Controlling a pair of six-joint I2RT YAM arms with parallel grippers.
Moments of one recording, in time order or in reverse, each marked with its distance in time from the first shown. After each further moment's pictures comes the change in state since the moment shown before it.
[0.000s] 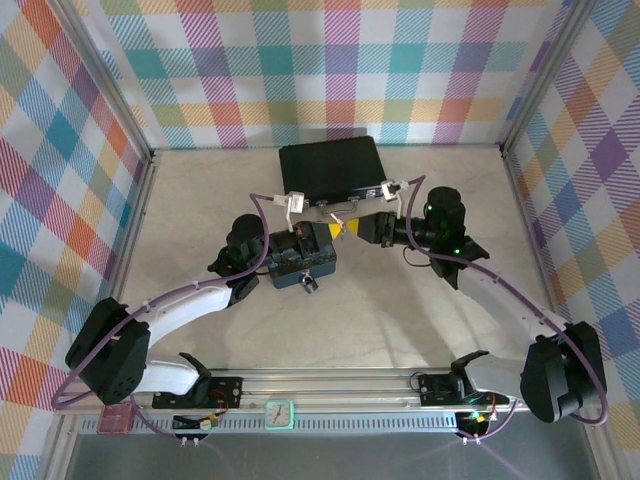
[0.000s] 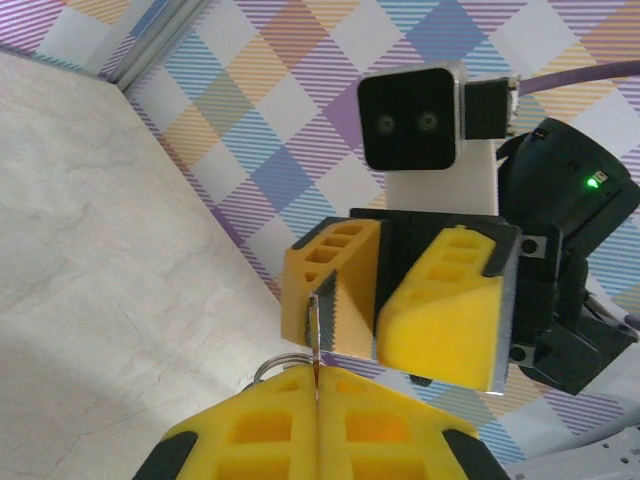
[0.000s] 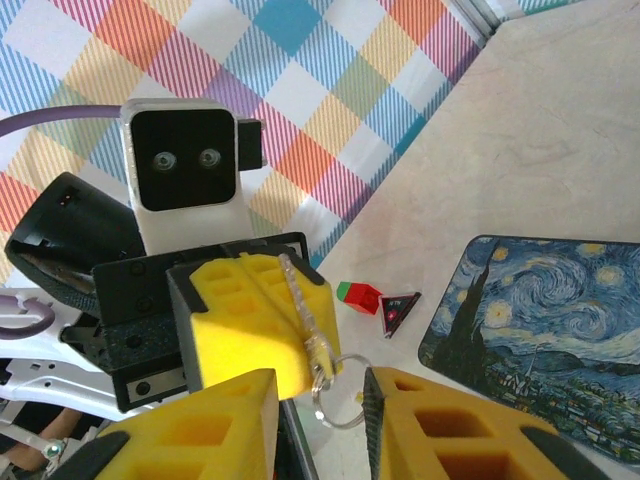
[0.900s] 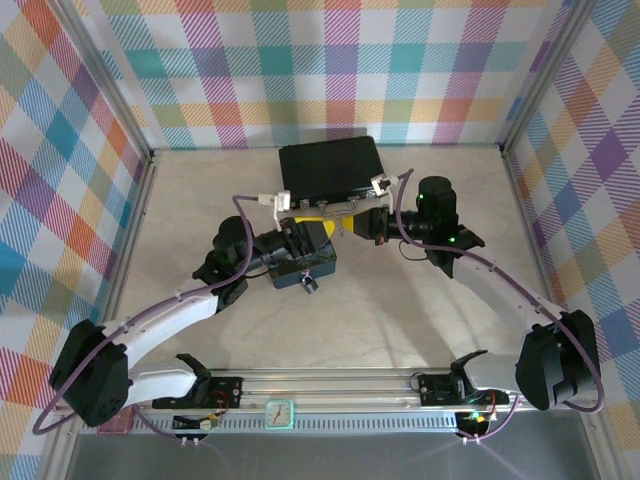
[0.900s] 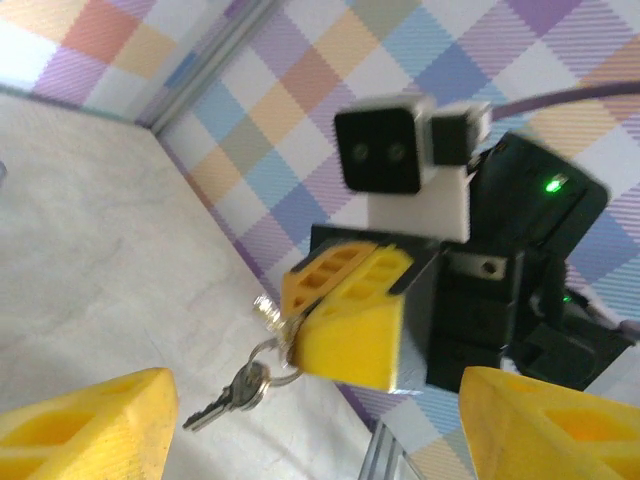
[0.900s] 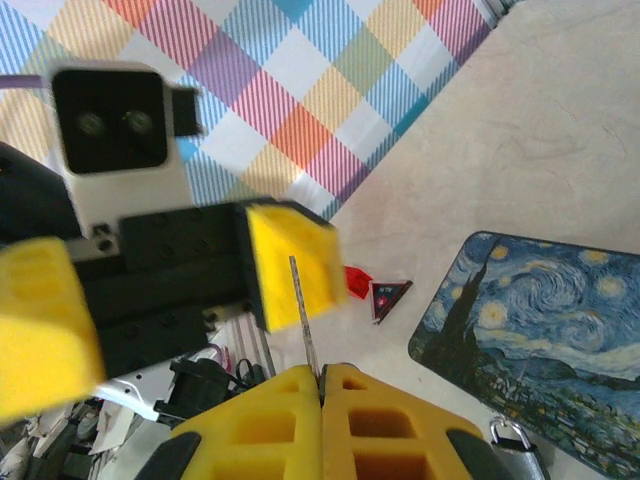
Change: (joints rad) left arm 0.028 -0.150 -0.010 -0.115 -0.095 0.027; right arm 0.010 0.052 0.109 -0.162 -0.017 -0.149
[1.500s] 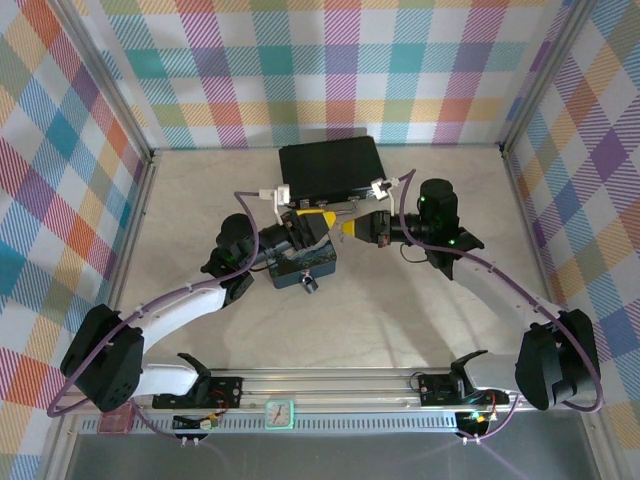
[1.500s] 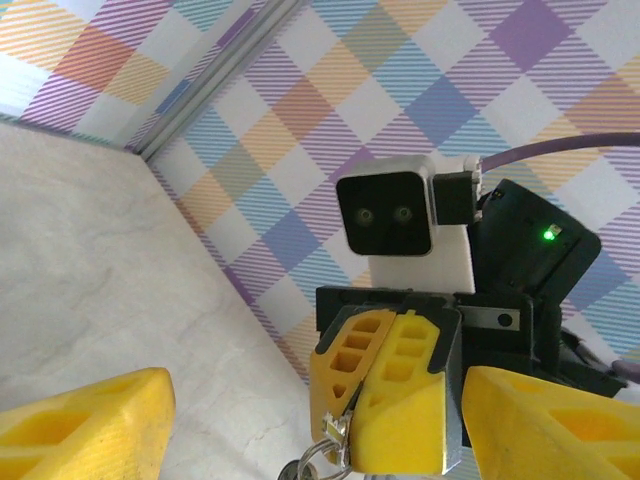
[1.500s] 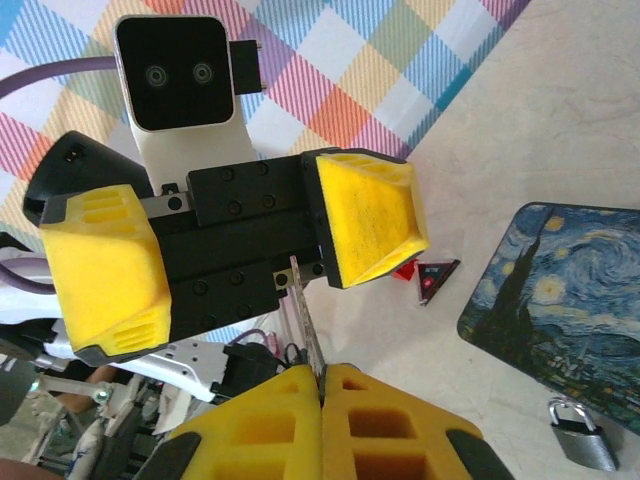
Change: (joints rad) left arm 0.016 0.109 0.000 0.182 0.018 -0.059; right arm -0.005 0.000 -0.035 0.089 -0.099 0.130
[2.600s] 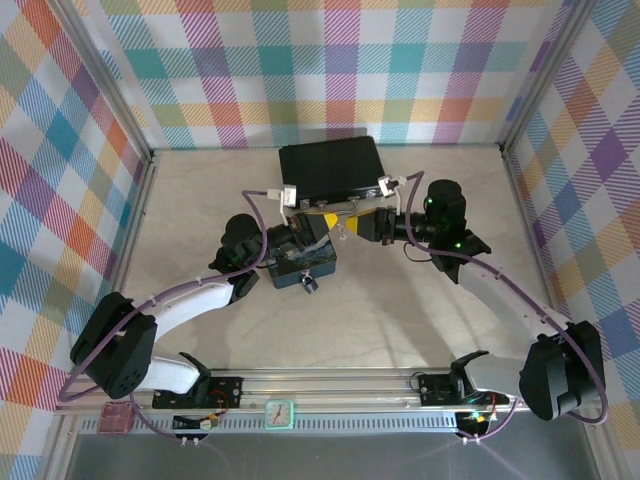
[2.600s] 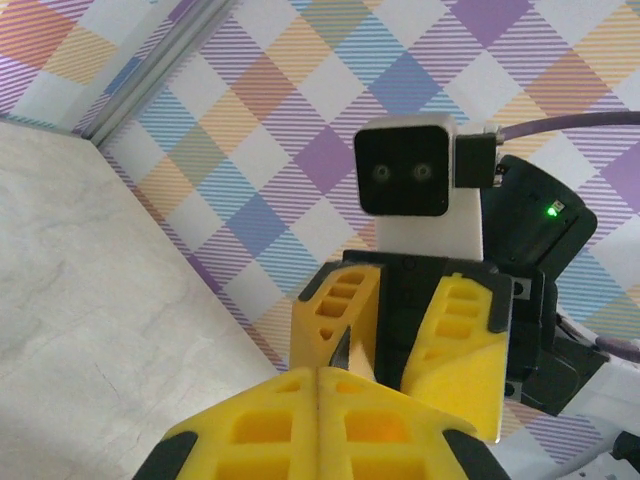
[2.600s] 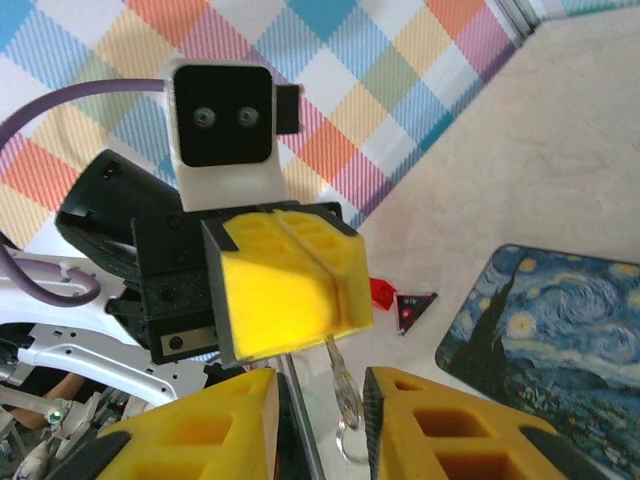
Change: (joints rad) left arm -0.003 0.077 0.002 0.112 0.095 -0.019; right arm -0.006 -0.051 -0.010 0.021 0.053 -0.053
